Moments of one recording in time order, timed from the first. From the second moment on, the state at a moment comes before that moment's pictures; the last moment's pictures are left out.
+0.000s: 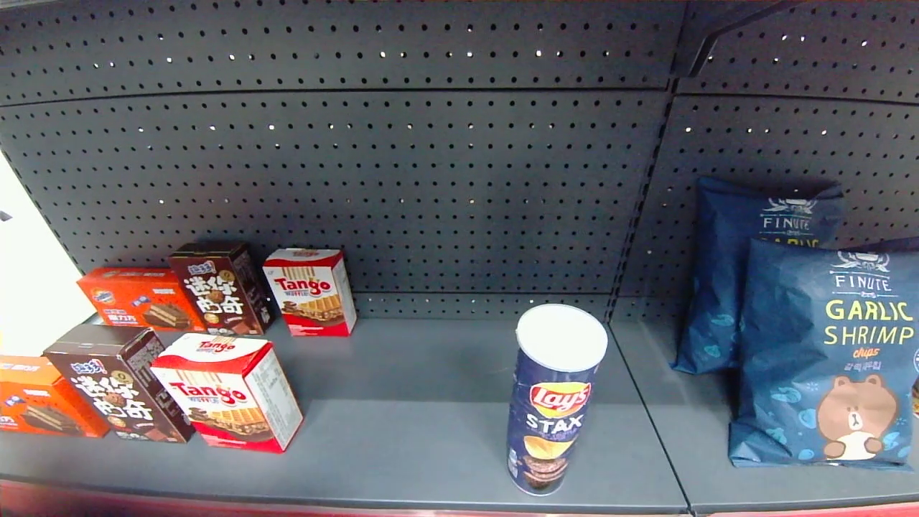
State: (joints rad) left arm -0.01 0.44 -0.56 0.23 -0.58 0.04; right arm 0.47 0.30 -0.39 0.29 -0.06 -0.11
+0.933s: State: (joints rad) left arm -0.28 0.94 -0.58 -0.19 -0.50 0.04; right arm 0.30 0.01 -0.25 0.34 -0.08 -0.16
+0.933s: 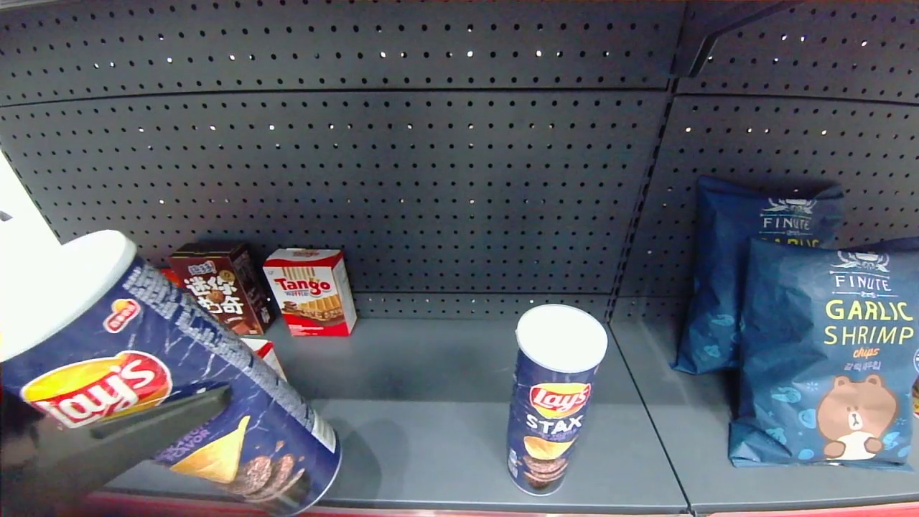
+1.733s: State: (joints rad) left arm -0.41 1.29 -0.75 -0.24 -0.46 0.08; right arm 0.30 0.00 -0.22 0.35 -0.08 -0.17
